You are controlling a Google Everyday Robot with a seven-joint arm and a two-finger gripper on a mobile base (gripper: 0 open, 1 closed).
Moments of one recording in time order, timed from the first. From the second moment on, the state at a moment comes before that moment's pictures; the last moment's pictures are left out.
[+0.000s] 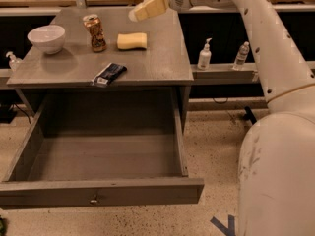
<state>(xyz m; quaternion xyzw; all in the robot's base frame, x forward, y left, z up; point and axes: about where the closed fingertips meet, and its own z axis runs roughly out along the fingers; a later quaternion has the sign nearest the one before) 0.782 0.024 1.027 -0.50 0.60 0.25 0.57</state>
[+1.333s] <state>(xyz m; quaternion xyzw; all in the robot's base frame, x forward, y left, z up) 0.824 0.150 0.955 -0.49 0.64 0.21 0.55</state>
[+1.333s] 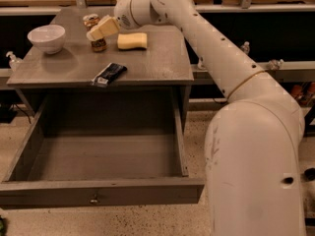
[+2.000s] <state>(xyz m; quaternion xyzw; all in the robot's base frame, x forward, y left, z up) 0.861 0.171 0.943 -0.46 0.66 0.20 0.56</state>
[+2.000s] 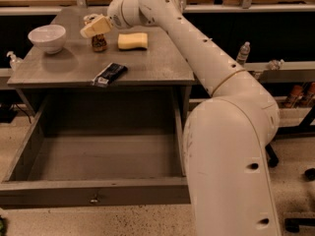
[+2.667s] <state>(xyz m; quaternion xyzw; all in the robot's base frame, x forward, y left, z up) 0.876 0.195 0.908 -0.44 0.68 0.21 0.55</state>
